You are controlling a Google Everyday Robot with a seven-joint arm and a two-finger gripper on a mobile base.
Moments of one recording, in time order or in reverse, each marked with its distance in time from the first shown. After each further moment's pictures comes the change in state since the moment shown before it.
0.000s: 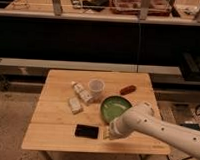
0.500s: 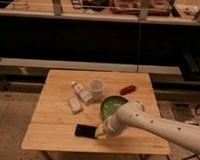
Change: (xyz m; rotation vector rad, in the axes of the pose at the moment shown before) arm 0.027 -0.009 0.027 0.044 -0.047 0.086
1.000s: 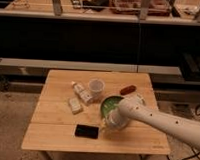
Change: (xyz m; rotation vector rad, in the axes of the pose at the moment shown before) arm 0.028 0.011 -0.002 -0.012 0.012 0.010
